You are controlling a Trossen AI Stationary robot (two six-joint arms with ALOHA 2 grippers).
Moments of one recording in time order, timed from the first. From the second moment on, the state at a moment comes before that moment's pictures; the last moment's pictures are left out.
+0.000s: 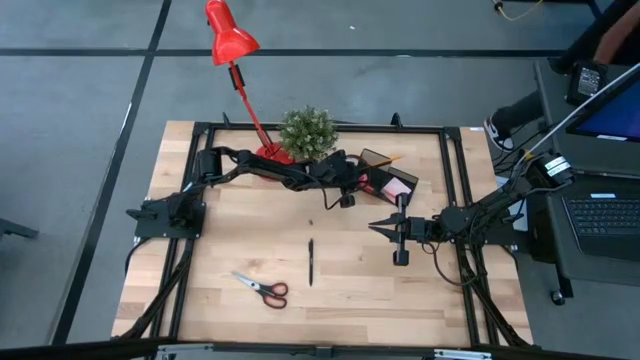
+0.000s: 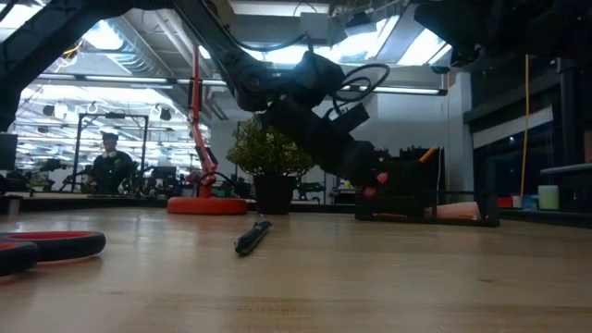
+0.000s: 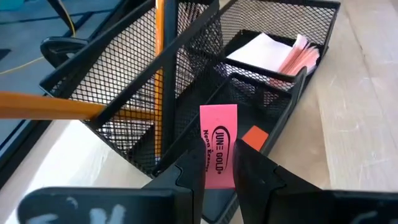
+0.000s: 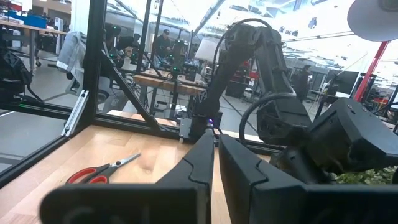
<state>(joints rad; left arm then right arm) 0.23 2.17 1.35 0.29 -0.11 0.17 0.43 1.25 0.24 1.18 0.45 -0.27</state>
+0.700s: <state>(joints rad) 0.22 2.17 1.35 0.32 -0.11 0.20 0.43 1.25 0.24 1.18 0.45 -0.22</state>
